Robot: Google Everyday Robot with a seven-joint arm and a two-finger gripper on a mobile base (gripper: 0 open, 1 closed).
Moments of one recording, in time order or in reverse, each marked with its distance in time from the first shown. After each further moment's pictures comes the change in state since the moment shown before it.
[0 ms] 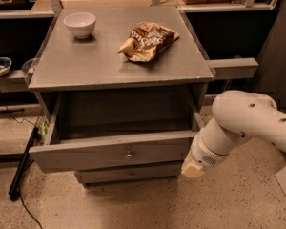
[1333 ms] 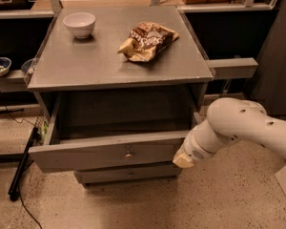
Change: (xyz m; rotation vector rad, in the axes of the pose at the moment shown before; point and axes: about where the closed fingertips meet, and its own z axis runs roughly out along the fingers) arm -0.020 -0.043 0.028 0.106 -0.110 0.083
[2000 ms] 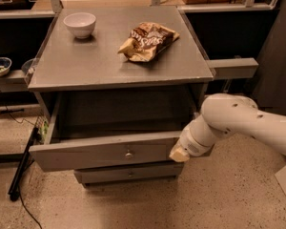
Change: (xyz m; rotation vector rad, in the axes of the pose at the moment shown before) arm -0.016 -0.018 0.013 -0.003 -0.011 -0.011
